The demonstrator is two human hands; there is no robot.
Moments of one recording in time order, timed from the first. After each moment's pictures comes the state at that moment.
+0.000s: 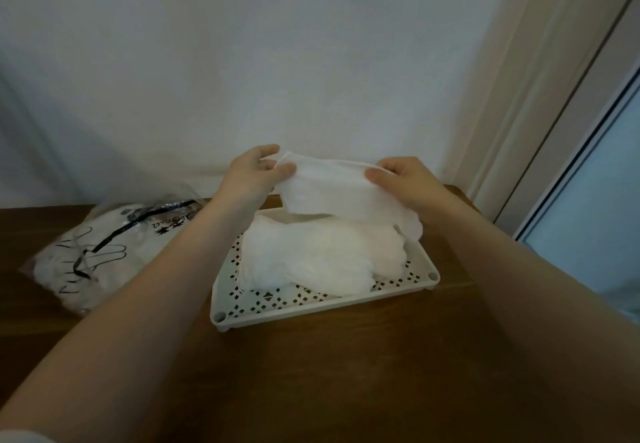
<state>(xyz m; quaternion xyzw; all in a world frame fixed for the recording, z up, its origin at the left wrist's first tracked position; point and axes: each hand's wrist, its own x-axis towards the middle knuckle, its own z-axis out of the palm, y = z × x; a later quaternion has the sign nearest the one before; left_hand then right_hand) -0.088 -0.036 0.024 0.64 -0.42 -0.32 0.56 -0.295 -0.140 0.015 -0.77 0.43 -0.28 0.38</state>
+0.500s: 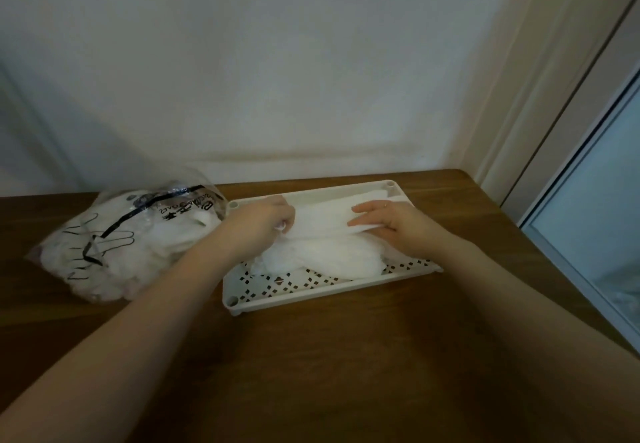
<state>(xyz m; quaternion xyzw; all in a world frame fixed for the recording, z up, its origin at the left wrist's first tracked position) -0.067 -0.012 -0.031 0.68 -0.73 -0.07 0.10 -0.303 -0.110 -0.036 -0.92 0.33 -0.09 0.21</state>
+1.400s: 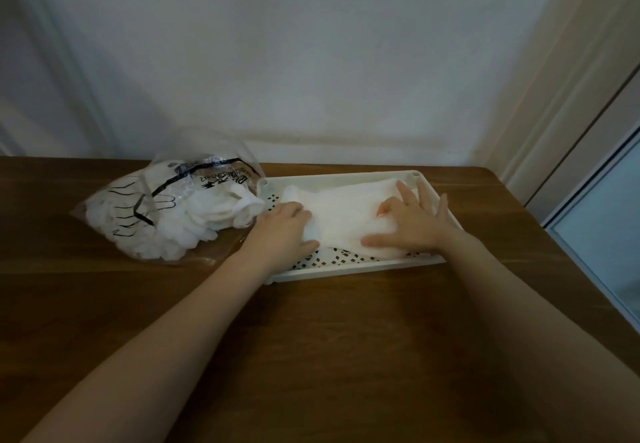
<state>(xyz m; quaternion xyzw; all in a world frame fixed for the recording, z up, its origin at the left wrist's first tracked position) -0.079 0.023 -0.066 0.74 -0.67 -0.05 0.05 -0.280 -0.096 -0.053 -0.87 0.48 0.07 0.11</state>
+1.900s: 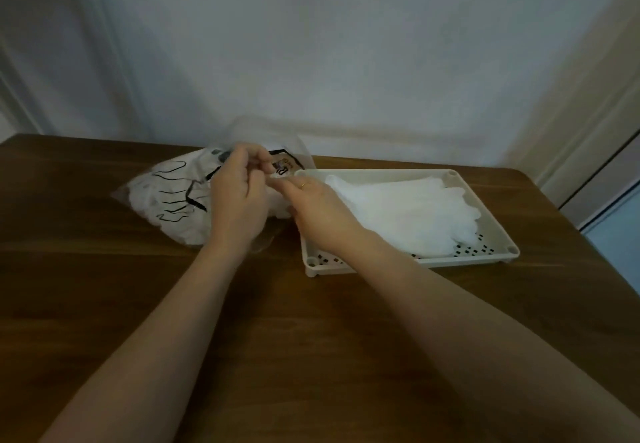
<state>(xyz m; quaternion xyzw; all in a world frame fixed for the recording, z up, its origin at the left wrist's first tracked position) -0.015 0.068 -0.045 0.64 -0.46 0.00 0.62 -0.115 -0.008 -0.054 -0.96 0.23 -0.15 0.09</state>
